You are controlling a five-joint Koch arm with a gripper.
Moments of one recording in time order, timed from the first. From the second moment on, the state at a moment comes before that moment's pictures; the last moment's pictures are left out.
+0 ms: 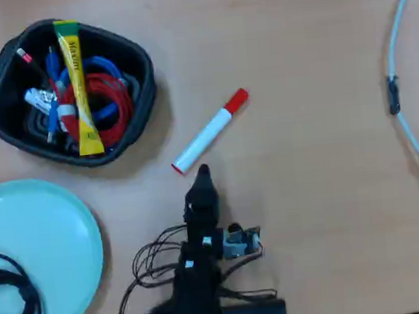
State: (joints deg) arm 101.3 130.7 179.2 -3.7 -3.1
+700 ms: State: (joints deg) arm 103.4 130.7 176.7 -3.1 -3.2
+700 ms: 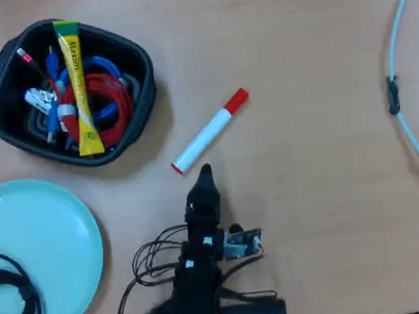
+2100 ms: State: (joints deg) arm 92.9 92.4 88.2 82.9 -33.6
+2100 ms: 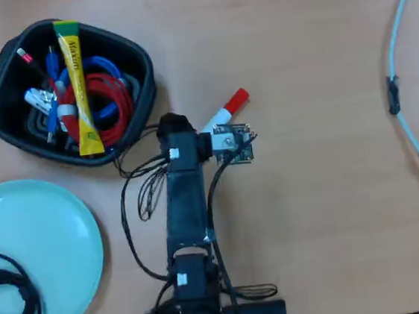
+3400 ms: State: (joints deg) arm 100.7 58.6 72.0 85.8 -58.2
